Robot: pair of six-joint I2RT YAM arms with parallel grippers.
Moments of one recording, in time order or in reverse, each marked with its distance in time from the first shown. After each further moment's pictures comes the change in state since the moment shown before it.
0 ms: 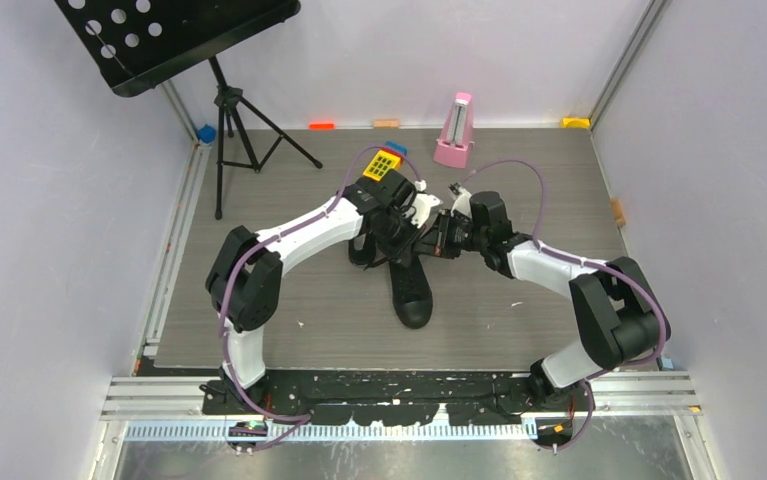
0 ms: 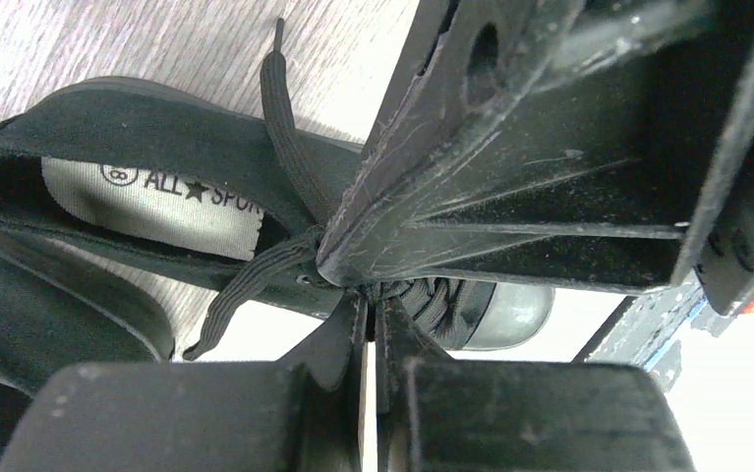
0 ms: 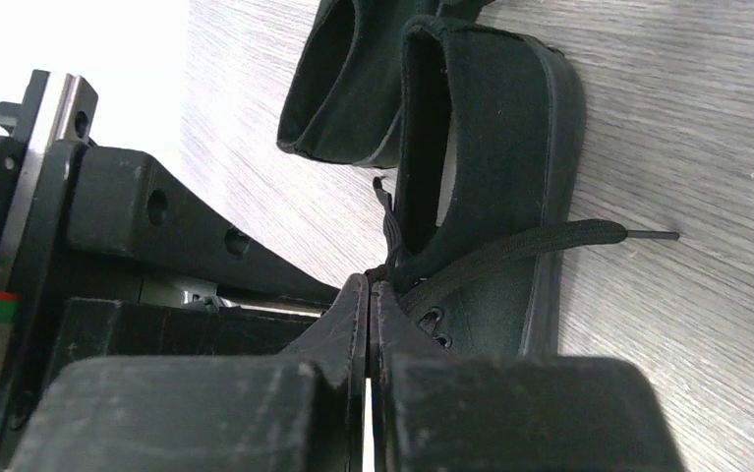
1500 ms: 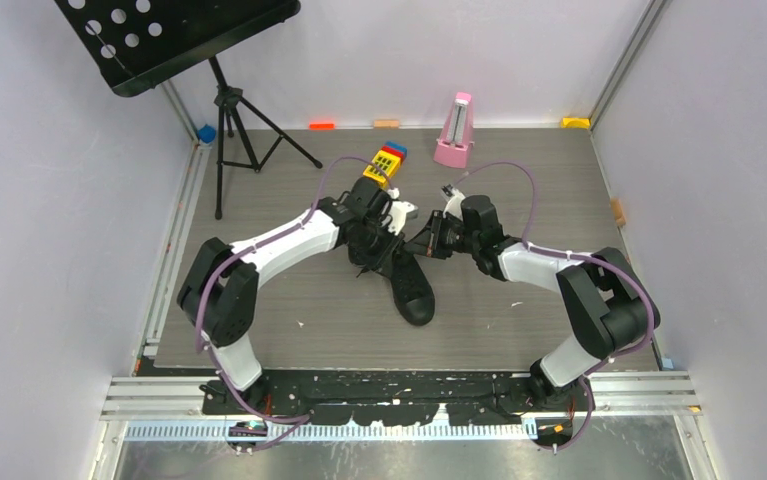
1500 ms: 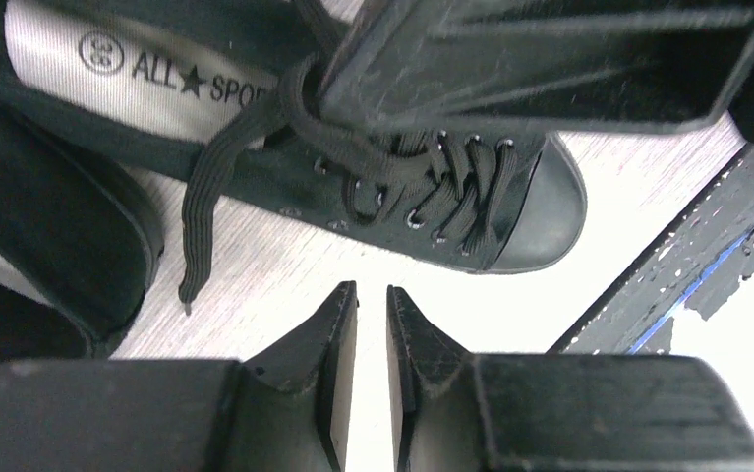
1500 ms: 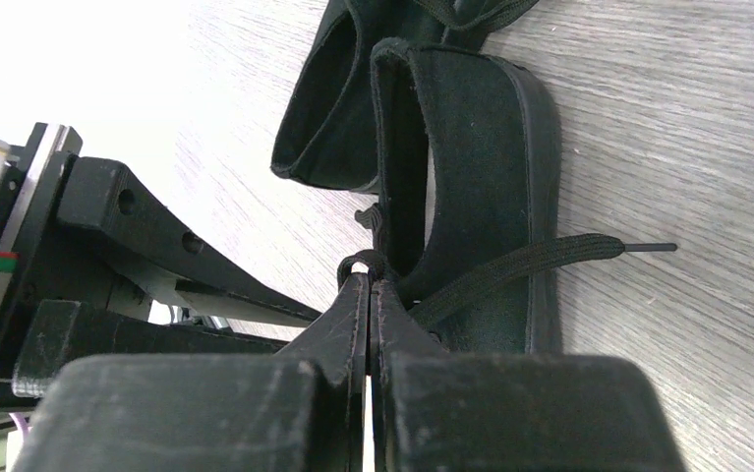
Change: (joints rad) left arm 0.056 -0.143 -0.209 0.054 0.003 -0.068; right arm 0.055 0.068 -0.017 0.146 0.049 0.028
